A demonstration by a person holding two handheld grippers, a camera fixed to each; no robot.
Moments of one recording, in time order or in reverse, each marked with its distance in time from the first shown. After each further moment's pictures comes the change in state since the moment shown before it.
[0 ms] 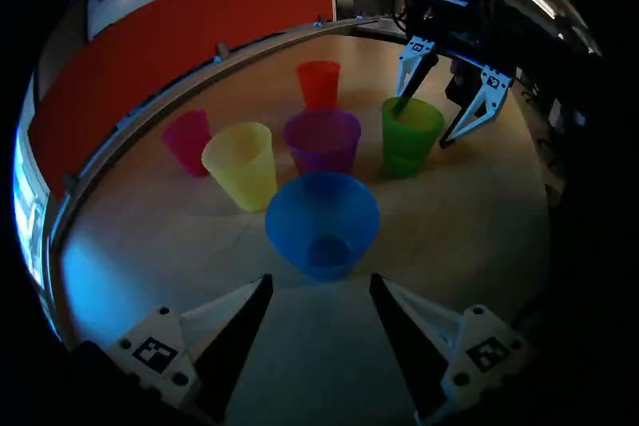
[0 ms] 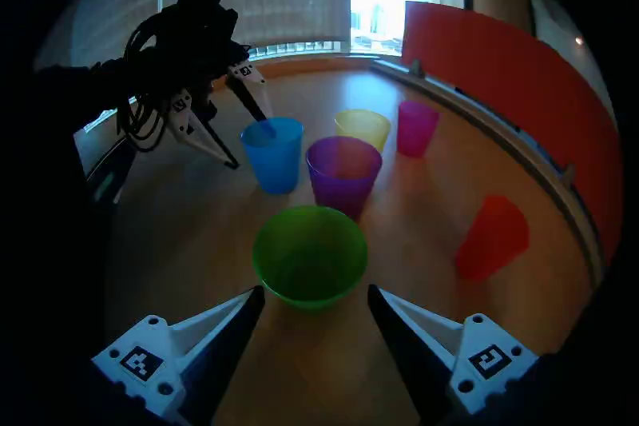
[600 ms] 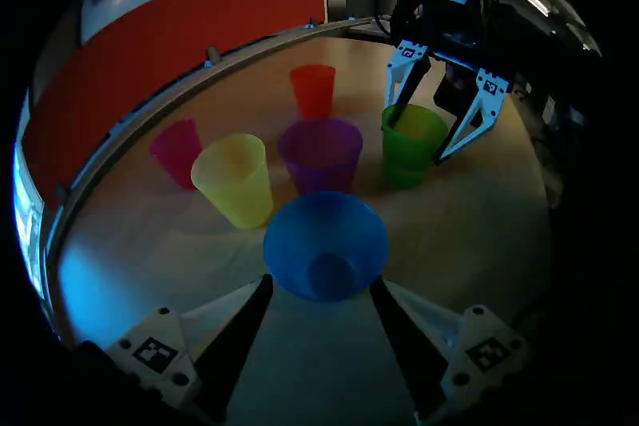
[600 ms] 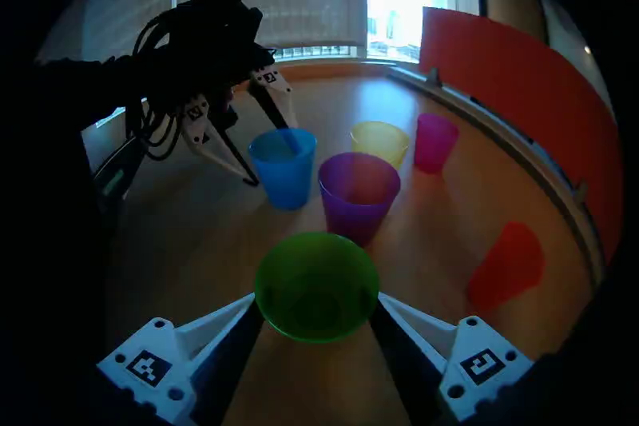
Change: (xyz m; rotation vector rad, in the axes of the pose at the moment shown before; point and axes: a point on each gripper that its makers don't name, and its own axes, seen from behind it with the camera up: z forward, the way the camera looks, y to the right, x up) left arm 0.013 0.001 0.019 -0.041 0.010 0.021; right arm 0.020 -0.004 0.022 0.066 0.018 -0.040
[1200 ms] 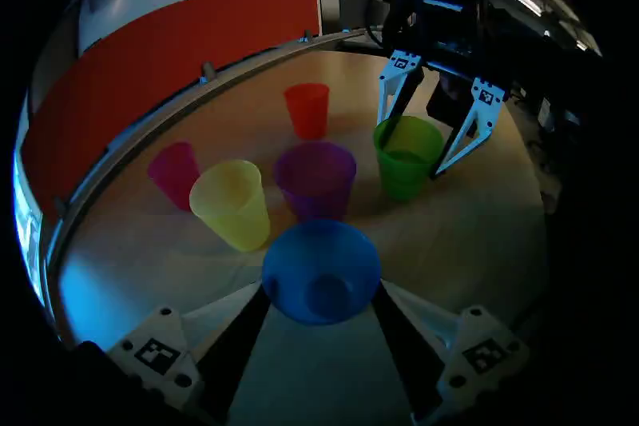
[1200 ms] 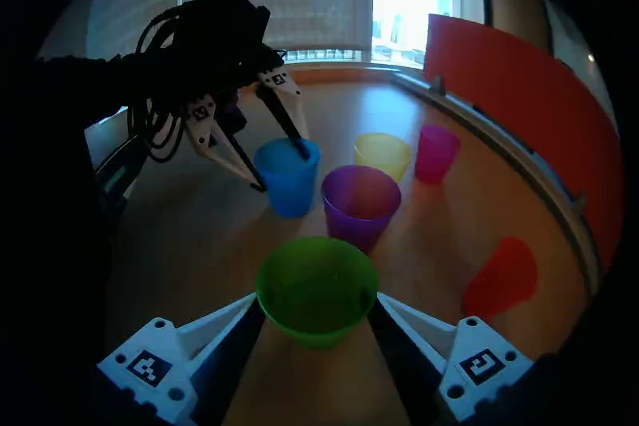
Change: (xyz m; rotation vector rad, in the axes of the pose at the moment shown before) left arm 0.020 0.001 -0.001 -0.011 0.053 0.023; right arm 0.011 0.001 -0.002 0.003 0.008 -0.028
